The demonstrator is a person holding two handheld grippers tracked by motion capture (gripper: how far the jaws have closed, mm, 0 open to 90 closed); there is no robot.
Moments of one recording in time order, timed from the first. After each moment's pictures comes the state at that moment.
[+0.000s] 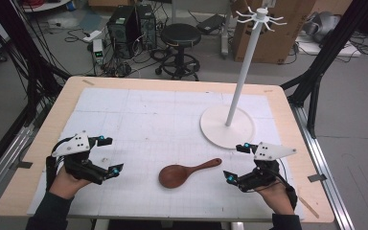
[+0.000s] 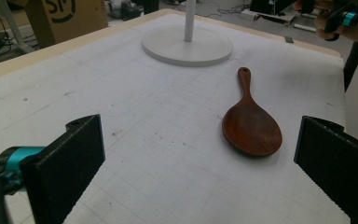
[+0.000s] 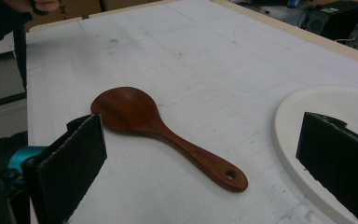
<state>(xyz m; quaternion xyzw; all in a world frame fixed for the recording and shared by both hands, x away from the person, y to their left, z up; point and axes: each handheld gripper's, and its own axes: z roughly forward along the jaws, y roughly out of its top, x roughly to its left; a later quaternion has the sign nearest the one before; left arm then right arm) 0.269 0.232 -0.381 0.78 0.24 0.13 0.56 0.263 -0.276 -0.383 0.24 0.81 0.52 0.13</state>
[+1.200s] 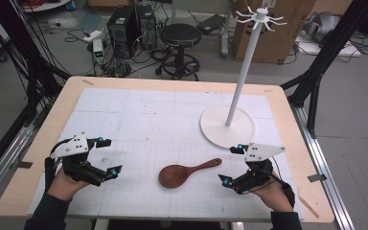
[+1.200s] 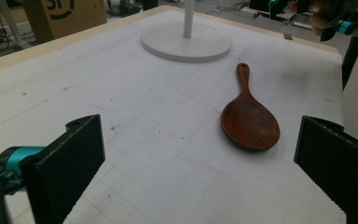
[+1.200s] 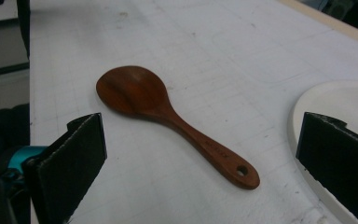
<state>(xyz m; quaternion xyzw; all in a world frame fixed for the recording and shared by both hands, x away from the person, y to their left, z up) 0.267 0.234 -0.384 0.78 0.24 0.12 0.56 0.267 -0.261 -0.386 0.20 0.84 0.48 0.12</state>
